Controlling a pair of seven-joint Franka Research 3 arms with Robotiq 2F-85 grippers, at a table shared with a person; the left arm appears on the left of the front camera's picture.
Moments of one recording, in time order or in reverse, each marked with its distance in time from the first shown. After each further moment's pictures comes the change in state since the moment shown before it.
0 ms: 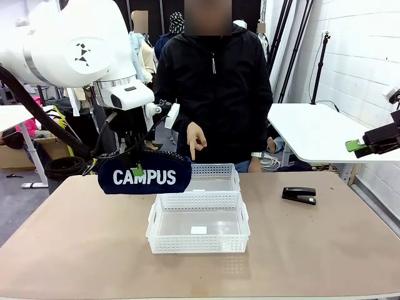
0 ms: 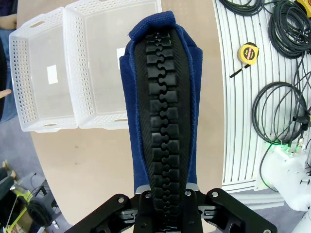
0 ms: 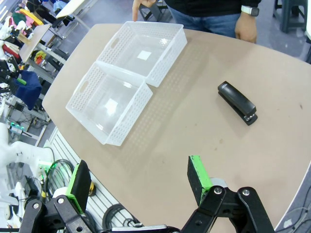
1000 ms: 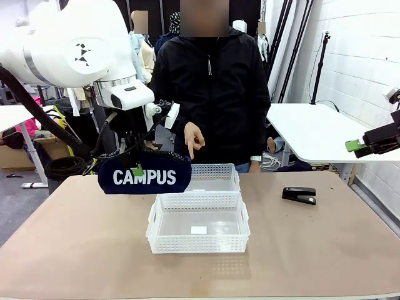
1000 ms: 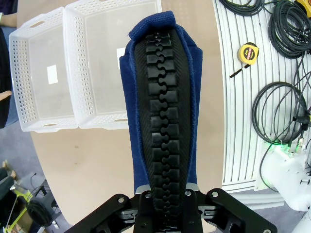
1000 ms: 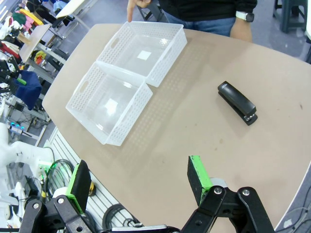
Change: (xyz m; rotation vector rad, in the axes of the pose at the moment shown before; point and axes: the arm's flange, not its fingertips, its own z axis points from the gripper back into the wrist) left arm 0.000 0.000 0.000 0.000 0.000 0.000; right arm 0.000 0.000 0.000 0.000 0.000 0.000
